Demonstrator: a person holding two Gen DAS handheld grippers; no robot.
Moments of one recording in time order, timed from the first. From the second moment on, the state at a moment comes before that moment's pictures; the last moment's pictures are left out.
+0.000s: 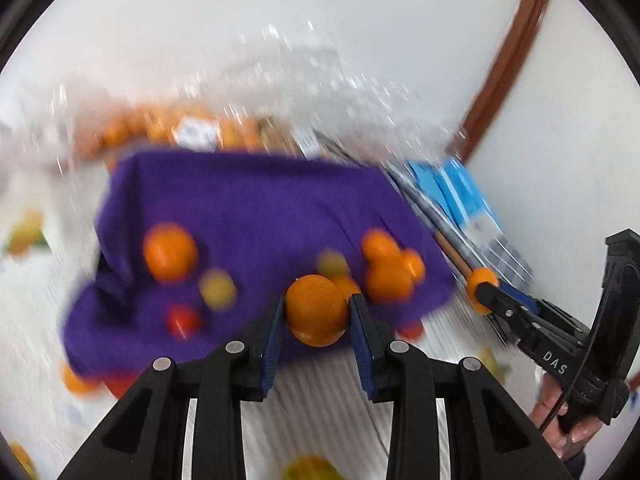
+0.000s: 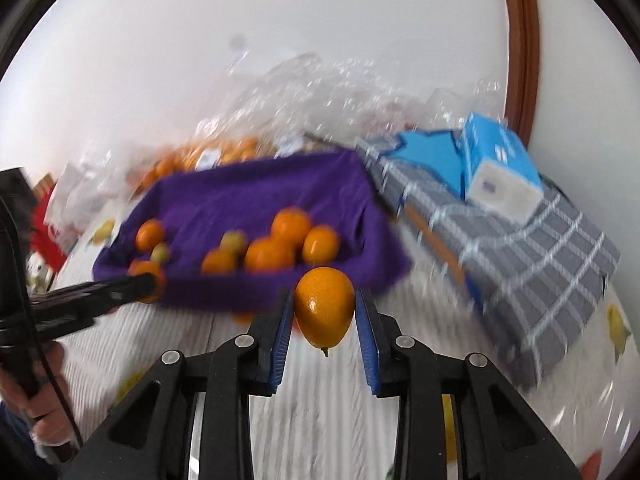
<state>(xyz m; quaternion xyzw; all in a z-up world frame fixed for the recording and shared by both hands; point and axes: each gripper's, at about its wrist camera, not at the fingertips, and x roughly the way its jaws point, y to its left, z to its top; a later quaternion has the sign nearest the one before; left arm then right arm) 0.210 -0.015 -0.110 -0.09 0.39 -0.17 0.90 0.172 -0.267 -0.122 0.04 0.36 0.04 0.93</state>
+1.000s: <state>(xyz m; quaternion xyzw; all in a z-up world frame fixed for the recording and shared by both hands) 0.245 -0.026 -0.099 -0.04 0.42 -0.08 0.90 0.253 -0.259 -0.125 0.04 0.38 0.01 0.92</state>
